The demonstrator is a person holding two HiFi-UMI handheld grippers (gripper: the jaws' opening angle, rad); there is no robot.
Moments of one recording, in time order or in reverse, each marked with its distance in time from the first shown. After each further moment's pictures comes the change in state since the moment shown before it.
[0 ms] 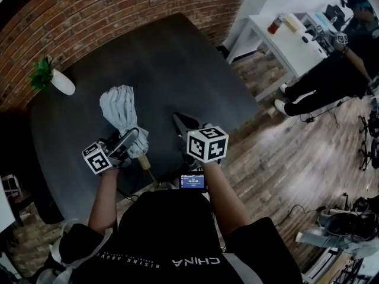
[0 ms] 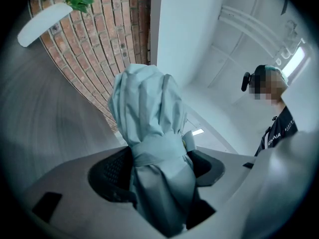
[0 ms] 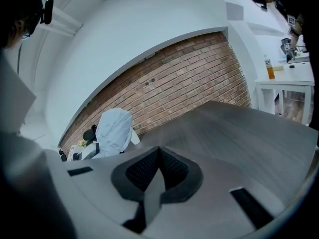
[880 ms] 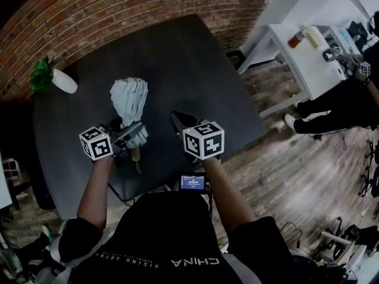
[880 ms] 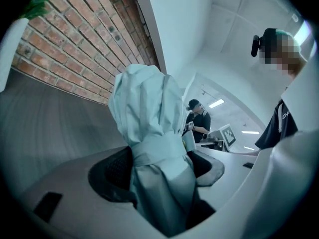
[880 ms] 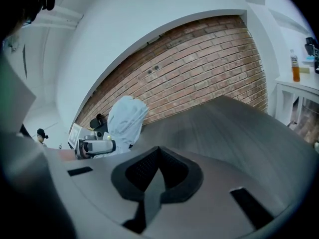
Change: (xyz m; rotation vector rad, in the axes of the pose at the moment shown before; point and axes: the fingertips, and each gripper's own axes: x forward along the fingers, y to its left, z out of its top) left arm 0.067 0.081 0.014 0.208 0.260 0.245; right arm 0.062 -0.054 0.035 -0.093 0.155 0.115
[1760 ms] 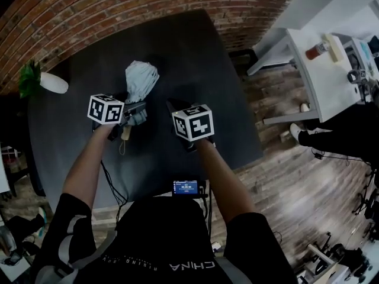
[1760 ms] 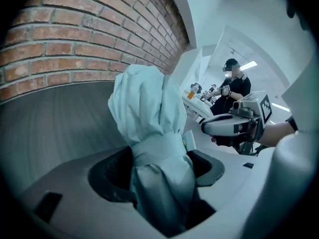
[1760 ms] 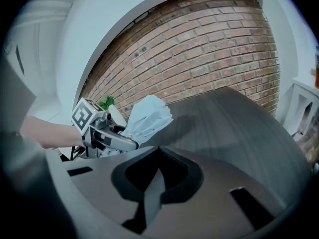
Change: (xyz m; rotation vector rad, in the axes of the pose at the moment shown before) left arm 0.125 0.144 0.003 0.055 0.447 0.326; right arm 0.091 -0.116 0.036 -0.055 0.185 0.030
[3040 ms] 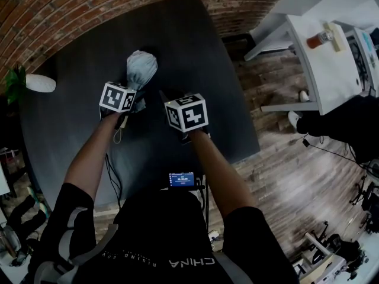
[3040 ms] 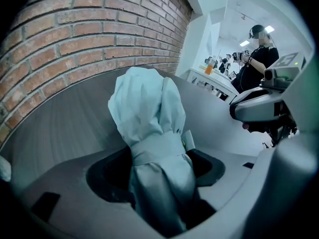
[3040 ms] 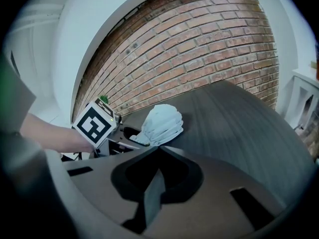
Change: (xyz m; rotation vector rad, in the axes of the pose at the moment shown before) left arm 0.075 0.031 -0.003 0.117 0.210 0.273; right arm 0.017 -0.039 -0.006 0.042 0.037 0.003
